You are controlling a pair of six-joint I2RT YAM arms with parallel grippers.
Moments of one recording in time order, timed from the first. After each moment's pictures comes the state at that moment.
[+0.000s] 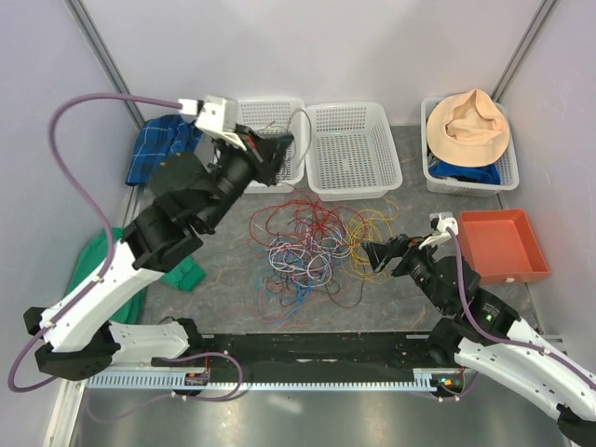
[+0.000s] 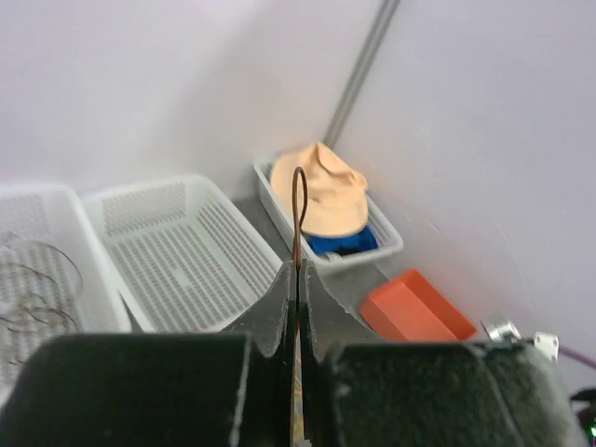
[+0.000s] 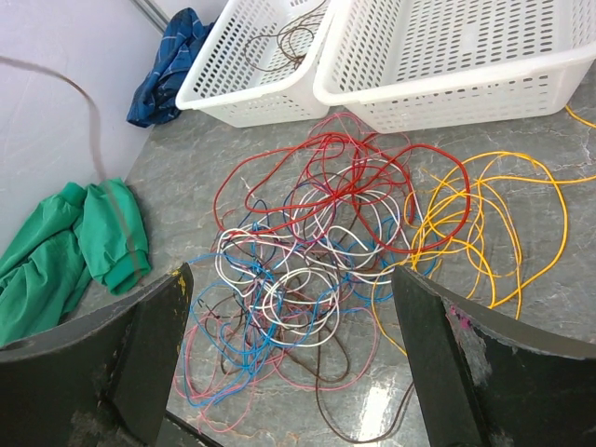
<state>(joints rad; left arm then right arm) -0.96 1.13 1.51 -0.24 -0.35 -0.30 0.87 0.42 0.53 -0.26 0.39 0.61</state>
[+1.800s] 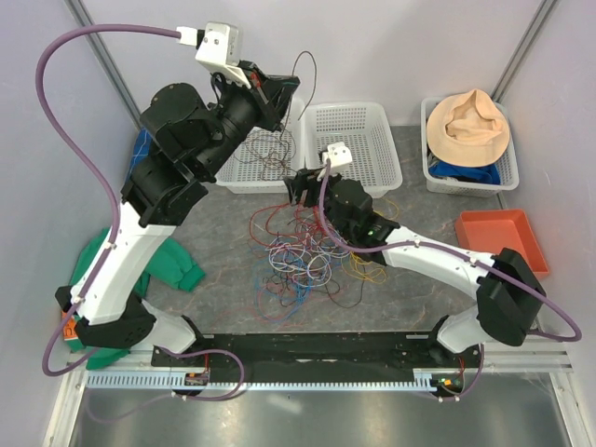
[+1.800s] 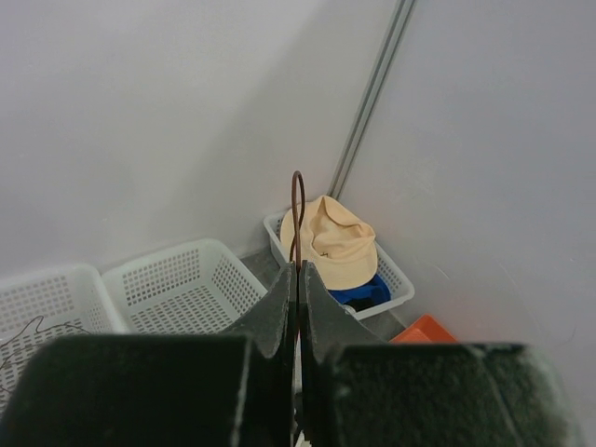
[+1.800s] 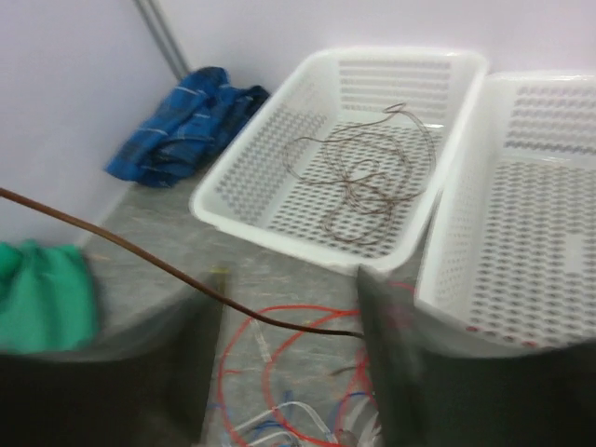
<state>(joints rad) -0.83 1.45 2.11 -0.44 -0.22 -0.21 0.87 1.47 1.03 0.44 0.36 0.27</state>
